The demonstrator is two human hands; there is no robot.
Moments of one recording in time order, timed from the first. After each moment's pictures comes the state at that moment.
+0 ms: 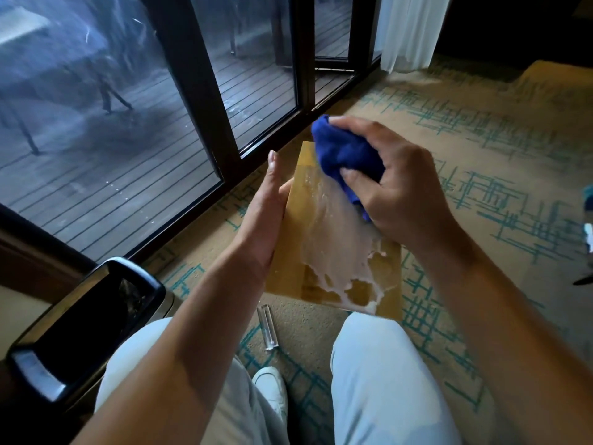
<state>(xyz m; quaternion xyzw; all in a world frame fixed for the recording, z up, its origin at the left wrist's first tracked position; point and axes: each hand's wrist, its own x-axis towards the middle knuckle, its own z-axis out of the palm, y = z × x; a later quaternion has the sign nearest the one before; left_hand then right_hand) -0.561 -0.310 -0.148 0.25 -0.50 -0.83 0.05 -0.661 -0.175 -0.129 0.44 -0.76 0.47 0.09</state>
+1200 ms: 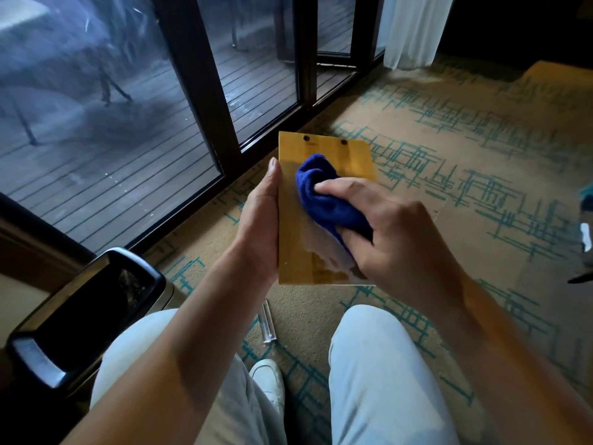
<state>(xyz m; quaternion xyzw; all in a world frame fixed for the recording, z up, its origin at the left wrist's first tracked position) -0.553 -0.301 -0.152 0.26 -0.39 -0.88 0.09 -0.615 -0.145 -0.146 0.50 -0.77 0.38 0.04</state>
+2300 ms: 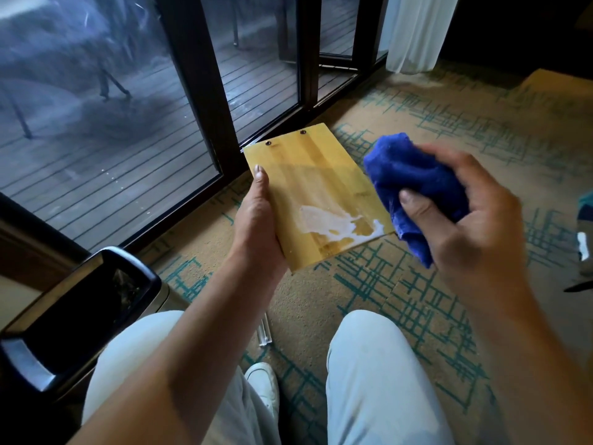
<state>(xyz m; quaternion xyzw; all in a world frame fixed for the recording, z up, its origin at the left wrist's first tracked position) -0.560 -0.300 -0.153 0.35 -0.32 -0.86 0.19 -0.630 -0.116 -0.137 0.32 -0.75 0.57 0.08</state>
